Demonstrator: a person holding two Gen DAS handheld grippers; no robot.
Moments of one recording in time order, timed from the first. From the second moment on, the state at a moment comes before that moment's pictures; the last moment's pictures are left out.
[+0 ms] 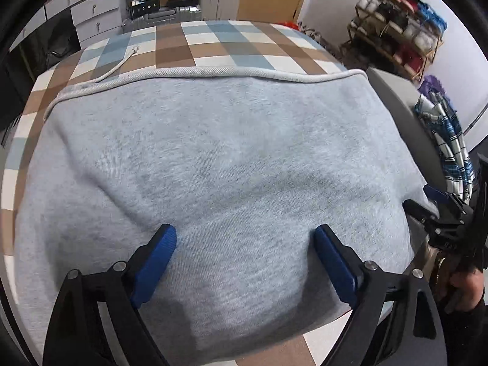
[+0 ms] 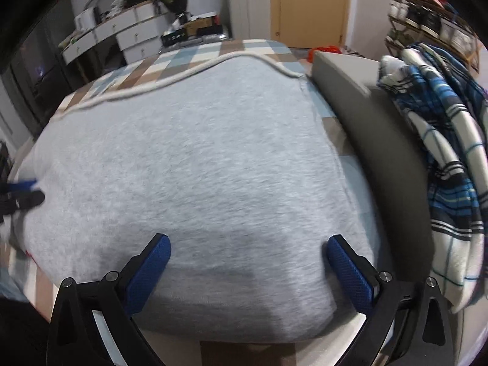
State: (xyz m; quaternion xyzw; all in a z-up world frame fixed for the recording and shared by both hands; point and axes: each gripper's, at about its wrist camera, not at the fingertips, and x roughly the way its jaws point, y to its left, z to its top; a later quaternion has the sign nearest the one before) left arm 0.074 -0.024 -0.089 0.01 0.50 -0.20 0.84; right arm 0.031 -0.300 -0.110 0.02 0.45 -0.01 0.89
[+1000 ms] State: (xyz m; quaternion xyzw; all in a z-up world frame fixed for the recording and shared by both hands) left arm 0.077 0.024 -0.102 -0.05 0.48 -0.15 0.86; right arm 0.078 -0.240 -0.111 0.01 0.49 0.11 0.87
